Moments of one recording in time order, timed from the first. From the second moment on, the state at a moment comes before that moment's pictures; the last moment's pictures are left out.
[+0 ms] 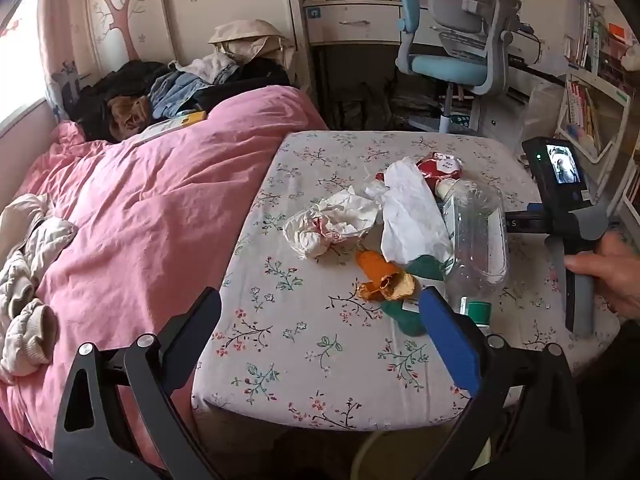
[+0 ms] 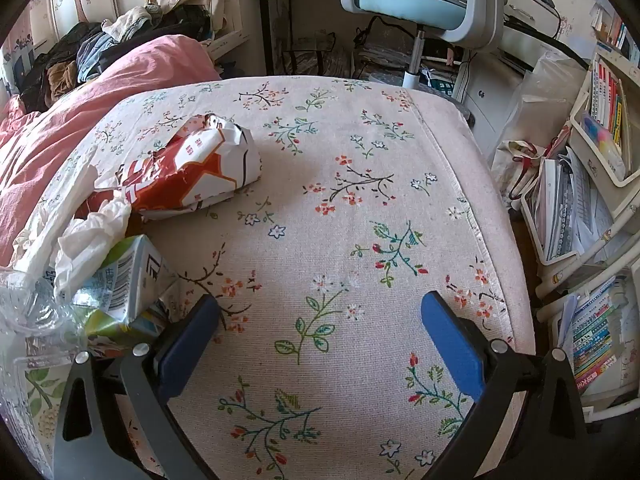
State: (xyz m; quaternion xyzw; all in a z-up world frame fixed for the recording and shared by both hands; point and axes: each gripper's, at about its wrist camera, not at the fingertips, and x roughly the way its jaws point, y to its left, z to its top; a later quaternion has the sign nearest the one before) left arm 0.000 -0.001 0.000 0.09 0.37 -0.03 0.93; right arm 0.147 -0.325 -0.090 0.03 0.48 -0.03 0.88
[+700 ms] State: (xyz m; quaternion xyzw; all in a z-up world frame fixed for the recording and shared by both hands) left arm -0.002 0.022 -0.002 0.05 0.38 -0.01 0.92; right arm 0.084 -0.367 -0.014 0.02 0.37 -0.11 0.92
